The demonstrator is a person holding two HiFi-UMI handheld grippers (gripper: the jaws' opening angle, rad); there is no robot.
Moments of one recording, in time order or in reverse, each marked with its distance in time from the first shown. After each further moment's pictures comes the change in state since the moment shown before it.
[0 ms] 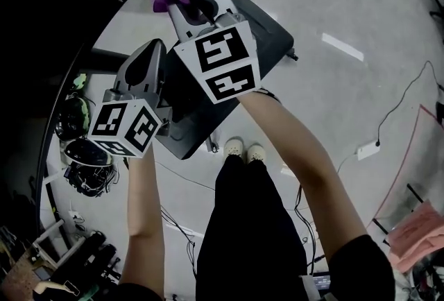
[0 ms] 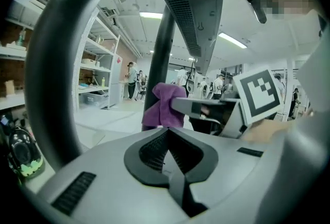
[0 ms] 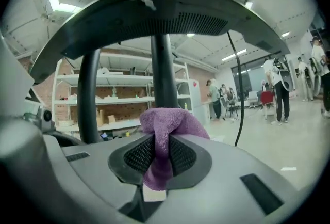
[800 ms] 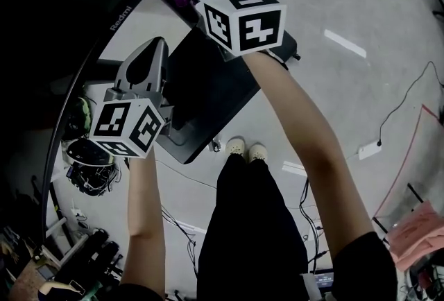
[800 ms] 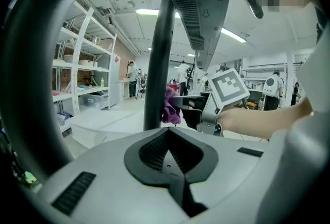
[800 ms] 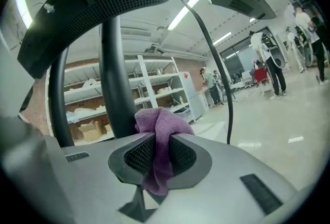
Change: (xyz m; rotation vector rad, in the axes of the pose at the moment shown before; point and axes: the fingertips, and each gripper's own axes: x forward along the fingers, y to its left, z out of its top) left arm 0.023 0.001 0.004 0.048 0.031 0.004; right arm 0.036 -0.080 -0.007 0.208 0.009 -0.008
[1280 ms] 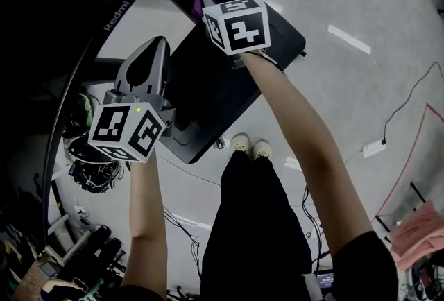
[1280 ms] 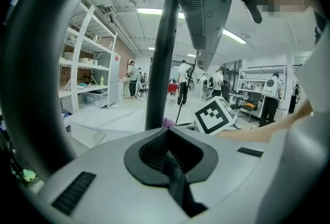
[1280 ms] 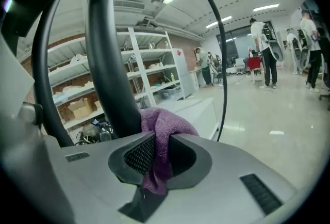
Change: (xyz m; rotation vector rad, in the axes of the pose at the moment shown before) left arm -0.003 0.011 -0.009 -0.015 0.006 -0.009; right arm 0.021 -0.024 -0.108 -0.010 0.271 -0.113
